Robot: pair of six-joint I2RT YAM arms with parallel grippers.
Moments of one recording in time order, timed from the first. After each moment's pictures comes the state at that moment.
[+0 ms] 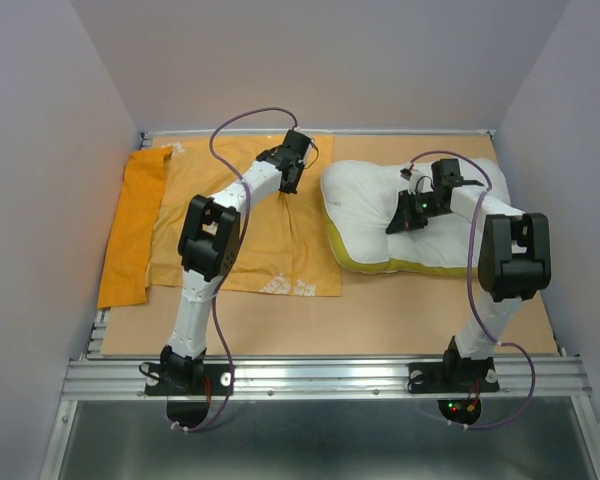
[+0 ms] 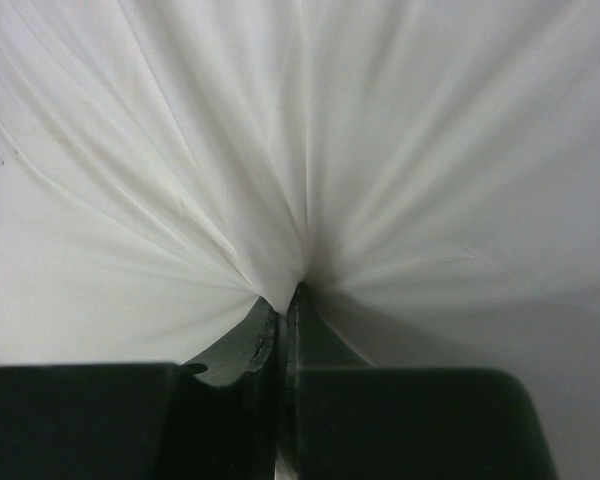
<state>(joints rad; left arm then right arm) -0.50 2.26 1.93 -0.60 -0.30 -0.02 0.01 1.85 1.25 -0.57 -0.70 -0.10</state>
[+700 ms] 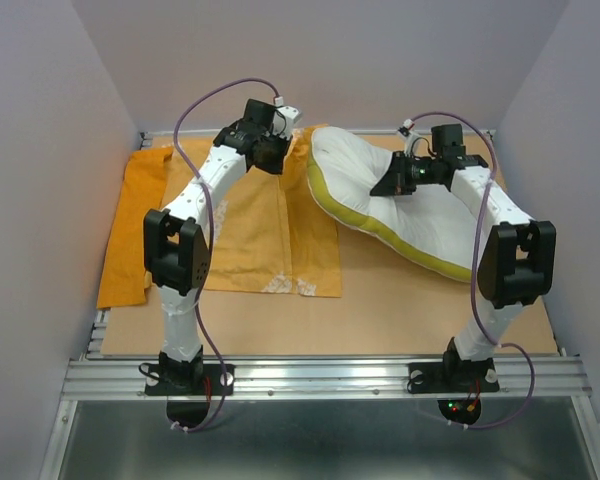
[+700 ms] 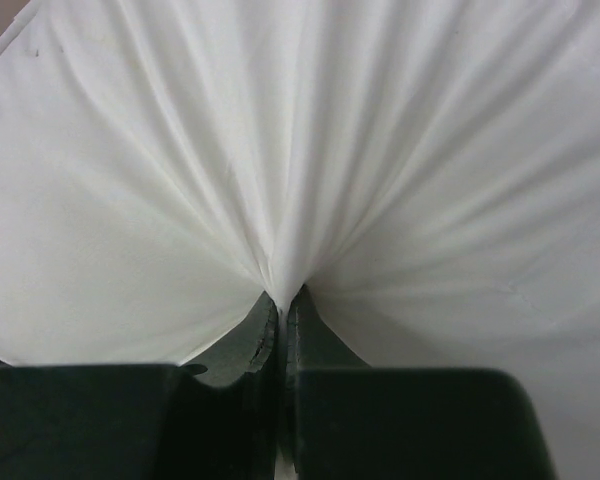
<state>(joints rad) -0.40 2.00 1.93 -0.71 0.12 0.09 0.05 1.79 1.48 -0.56 -0.89 0.09</state>
